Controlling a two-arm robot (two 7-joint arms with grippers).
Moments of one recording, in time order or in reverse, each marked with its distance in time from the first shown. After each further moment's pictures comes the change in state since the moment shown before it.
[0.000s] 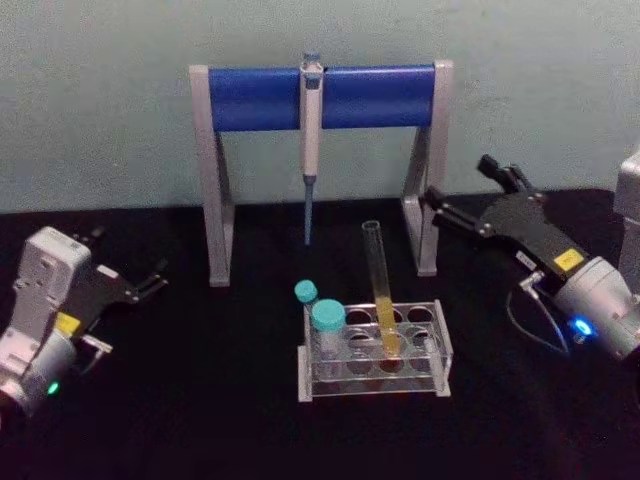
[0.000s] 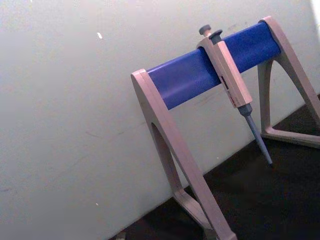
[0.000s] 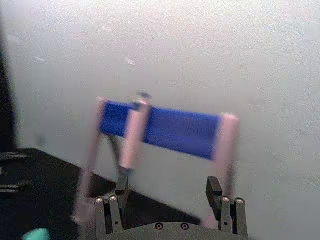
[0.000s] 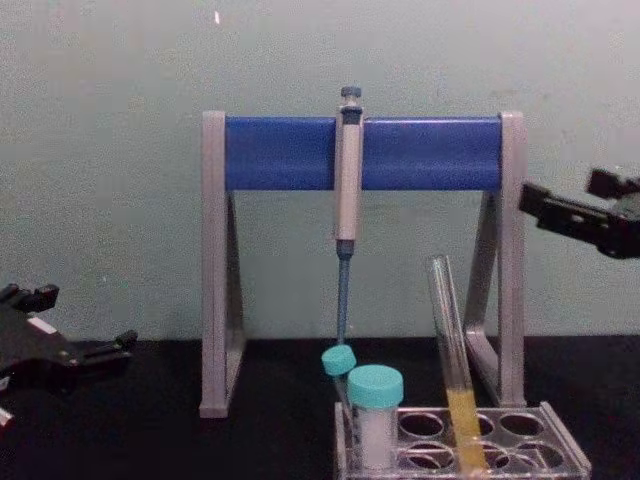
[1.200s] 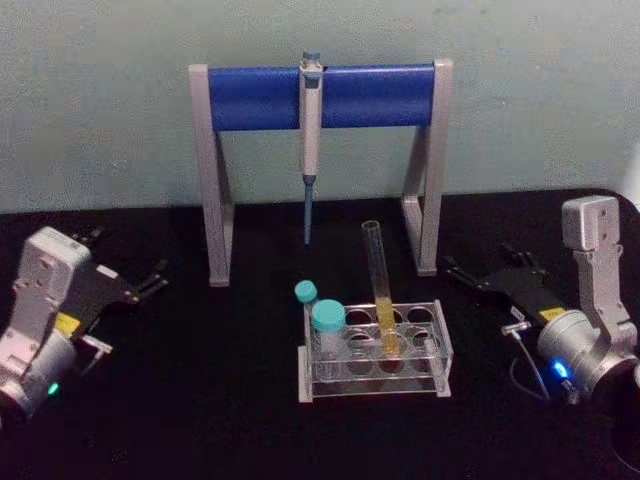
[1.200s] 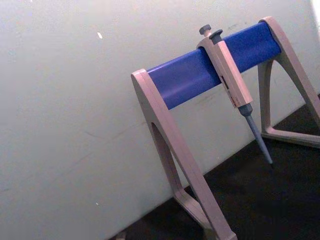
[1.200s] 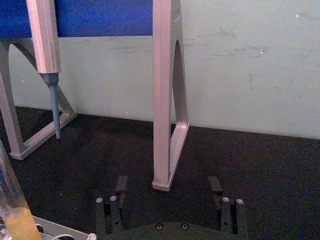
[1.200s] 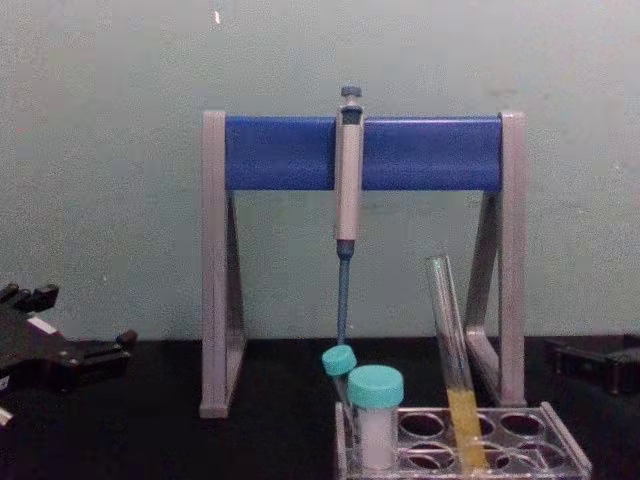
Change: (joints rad) left arm 0.000 0.000 0.000 0.000 0.000 0.000 0.000; right arm -0.058 -0.104 0.041 0.044 -0.112 0.320 -0.274
